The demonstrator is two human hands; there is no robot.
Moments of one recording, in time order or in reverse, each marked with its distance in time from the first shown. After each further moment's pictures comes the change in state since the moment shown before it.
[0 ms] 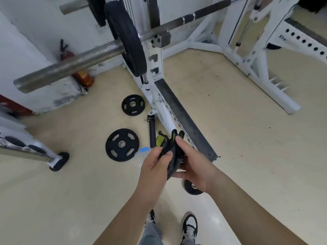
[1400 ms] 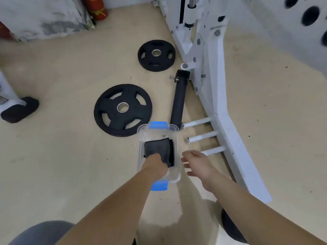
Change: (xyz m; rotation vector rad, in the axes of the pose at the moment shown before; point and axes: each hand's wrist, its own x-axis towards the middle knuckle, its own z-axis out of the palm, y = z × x) left_hand 0.422 -0.586 -0.100 0.806 0.021 -0.405; right_hand 0.519 0.319 -0.111 -0.578 0.198 0.104
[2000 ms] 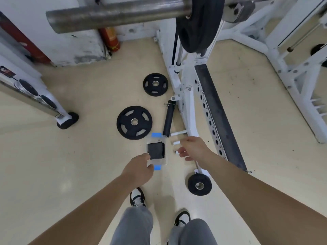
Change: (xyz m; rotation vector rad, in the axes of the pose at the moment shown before) left_hand -0.437 0.119 -0.285 -0.006 -0.009 0.086; right_hand -0.388 -0.266 -0.092 -0.082 0.009 -0.021
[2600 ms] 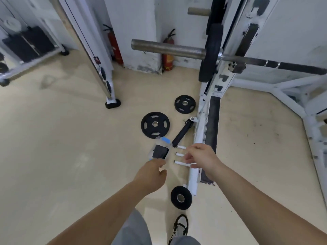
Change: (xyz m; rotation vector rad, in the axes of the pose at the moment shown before) left_hand -0.216 0.164 0.117 -0.324 0.360 -0.072; right_hand -0.168 0.013 -0.155 -0.264 -0.231 -0.272
